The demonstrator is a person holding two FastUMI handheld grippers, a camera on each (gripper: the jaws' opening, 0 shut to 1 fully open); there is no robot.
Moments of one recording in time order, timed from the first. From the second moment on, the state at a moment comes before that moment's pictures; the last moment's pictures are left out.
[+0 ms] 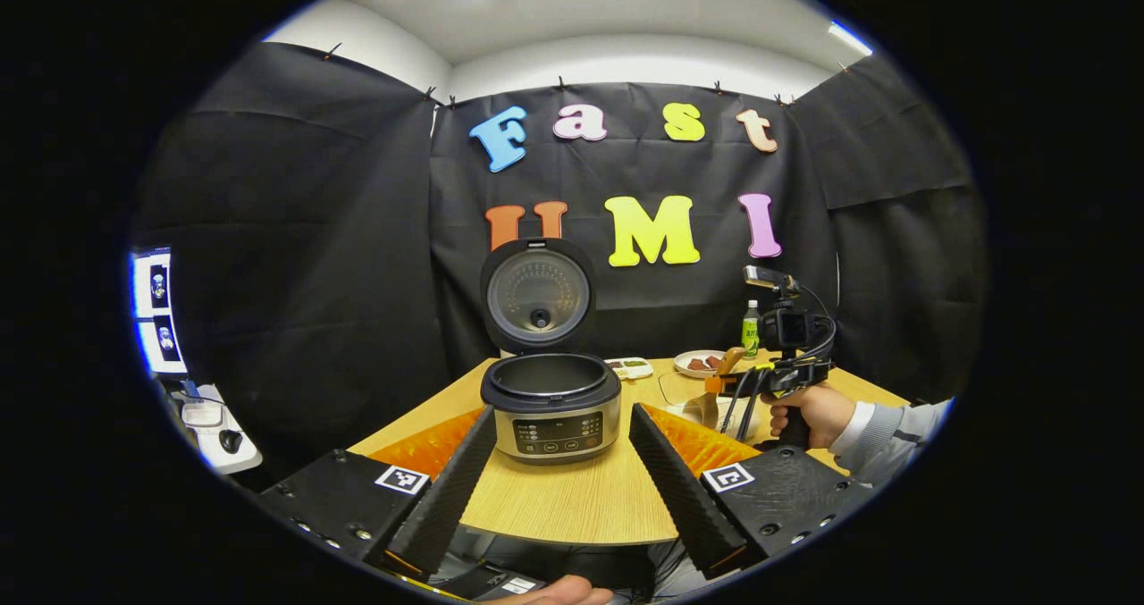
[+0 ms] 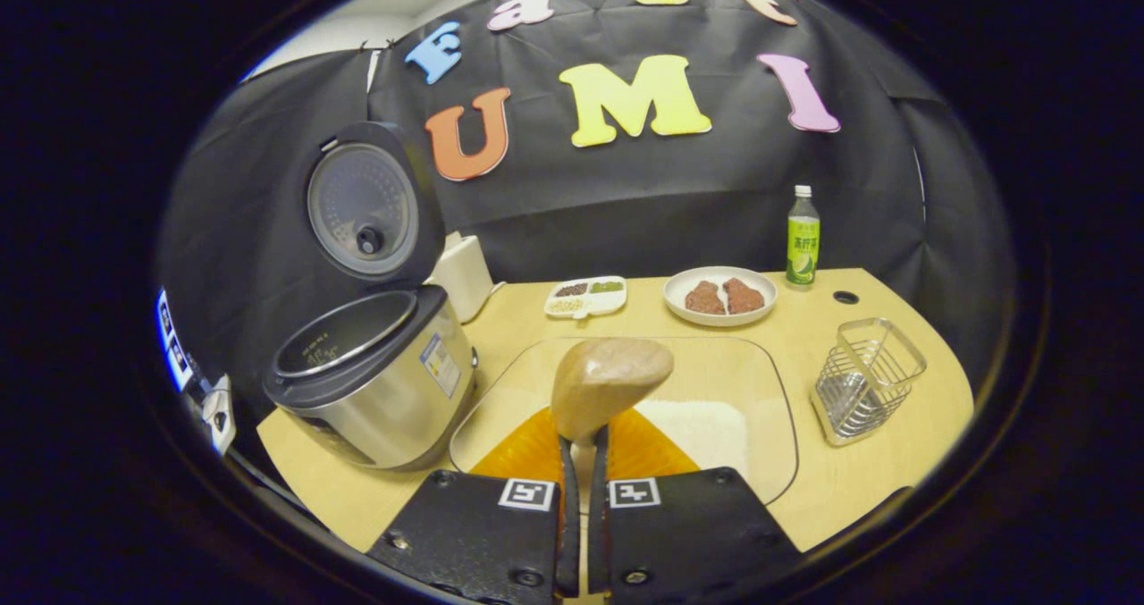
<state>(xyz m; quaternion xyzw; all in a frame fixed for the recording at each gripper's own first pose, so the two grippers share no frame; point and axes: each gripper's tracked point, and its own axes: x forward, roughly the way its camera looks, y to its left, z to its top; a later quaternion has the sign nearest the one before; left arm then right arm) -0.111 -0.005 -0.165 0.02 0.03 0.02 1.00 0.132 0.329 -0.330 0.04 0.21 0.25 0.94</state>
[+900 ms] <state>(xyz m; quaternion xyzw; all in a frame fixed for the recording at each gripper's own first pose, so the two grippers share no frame) -0.106 -0.004 -0.175 0.01 0.04 0.01 1.00 0.157 0.316 -0.321 0.32 0.30 0.29 0.85</state>
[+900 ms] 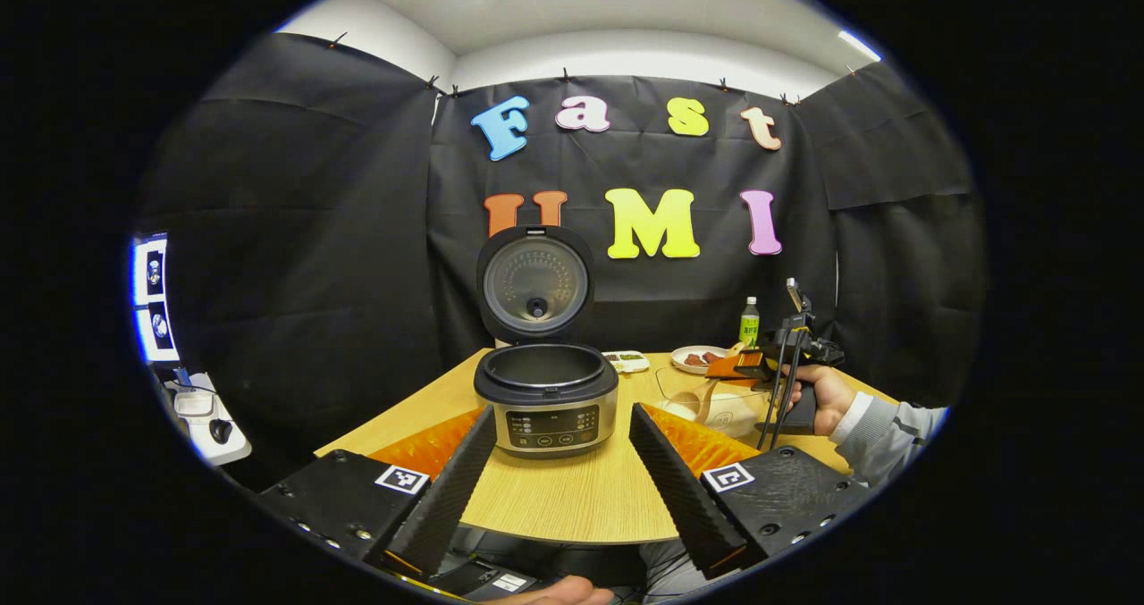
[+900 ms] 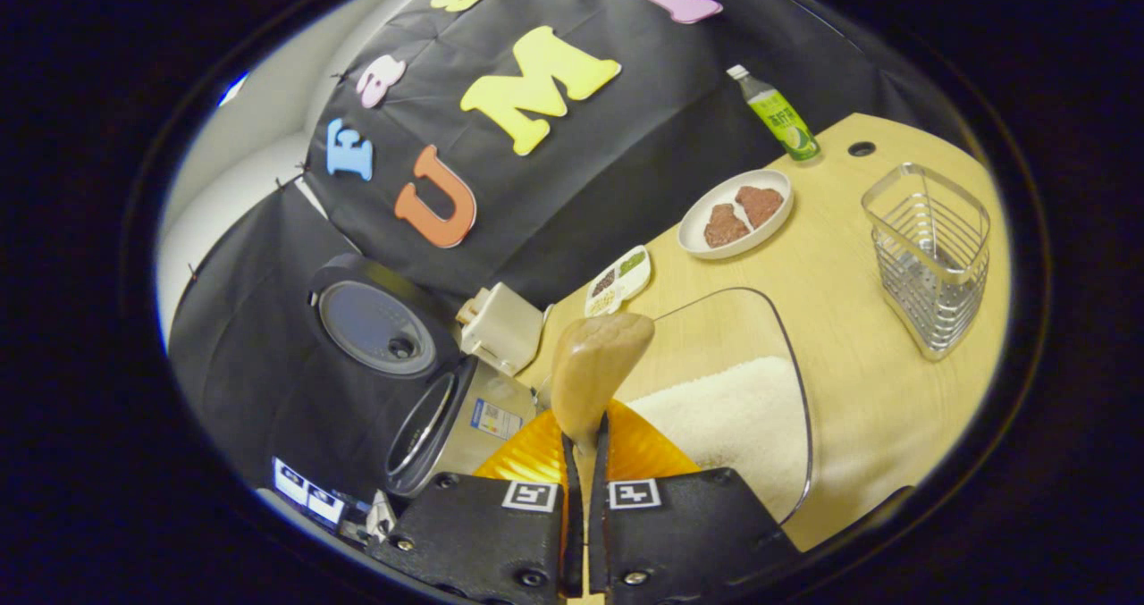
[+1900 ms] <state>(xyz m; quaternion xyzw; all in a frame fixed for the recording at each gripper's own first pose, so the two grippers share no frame) -0.111 0.010 -0.173 0.02 0.04 0.03 1.00 0.161 0.257 -0.249 0.64 0.27 0.26 0.67</state>
